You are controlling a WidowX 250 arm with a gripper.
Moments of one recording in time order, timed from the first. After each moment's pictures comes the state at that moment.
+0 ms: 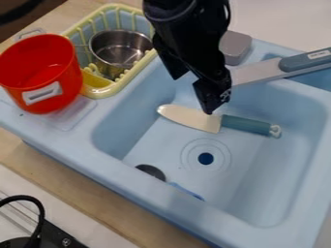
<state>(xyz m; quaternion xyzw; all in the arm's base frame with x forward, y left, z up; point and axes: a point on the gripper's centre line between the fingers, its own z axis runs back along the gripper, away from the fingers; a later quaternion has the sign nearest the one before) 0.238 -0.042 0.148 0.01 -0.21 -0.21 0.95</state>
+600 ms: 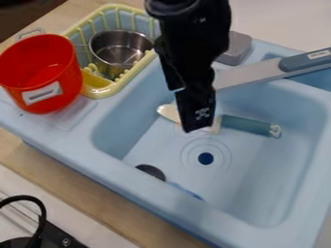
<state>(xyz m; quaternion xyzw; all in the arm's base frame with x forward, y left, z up) 0.212 -0.047 0.144 0.00 -0.10 -0.39 0.92</state>
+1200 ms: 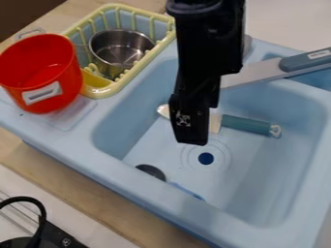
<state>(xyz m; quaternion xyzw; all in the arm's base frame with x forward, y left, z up) 0.212 -0.057 0.133 -0.05 -0.03 -0.59 0.81</state>
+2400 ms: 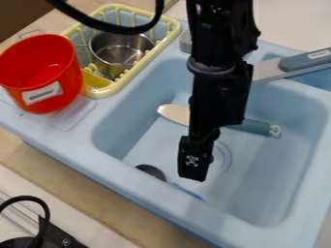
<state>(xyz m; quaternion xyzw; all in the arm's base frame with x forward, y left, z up) 0.208 -0.064 0.078 -0.05 0.05 -0.58 0.81</state>
